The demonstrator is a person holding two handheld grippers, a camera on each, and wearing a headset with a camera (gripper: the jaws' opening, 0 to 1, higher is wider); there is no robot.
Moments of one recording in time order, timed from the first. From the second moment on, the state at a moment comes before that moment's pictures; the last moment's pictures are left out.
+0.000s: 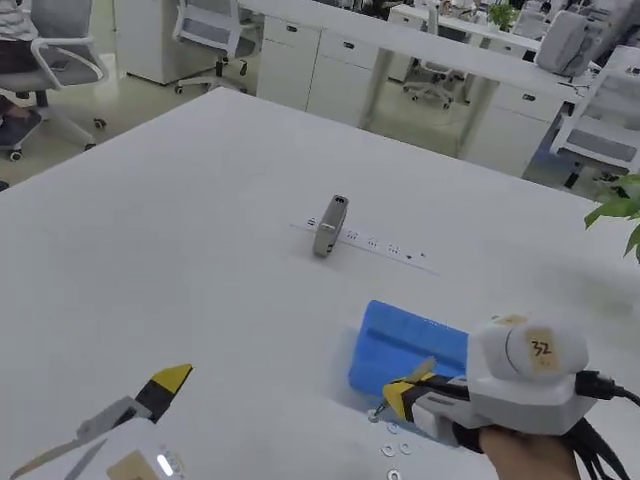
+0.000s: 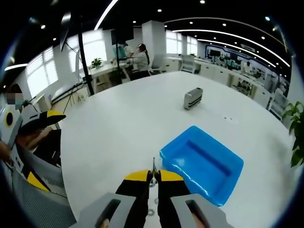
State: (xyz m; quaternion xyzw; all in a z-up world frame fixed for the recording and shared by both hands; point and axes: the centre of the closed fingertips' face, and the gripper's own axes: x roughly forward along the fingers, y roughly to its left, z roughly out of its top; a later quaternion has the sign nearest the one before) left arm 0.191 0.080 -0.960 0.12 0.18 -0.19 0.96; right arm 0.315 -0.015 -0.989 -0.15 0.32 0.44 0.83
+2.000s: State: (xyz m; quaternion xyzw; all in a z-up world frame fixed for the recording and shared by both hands) left arm 0.188 0.076 -0.971 0.08 0.21 -0.21 0.95; right arm 0.396 0.007 -1.028 -0.15 0.32 0.42 0.84
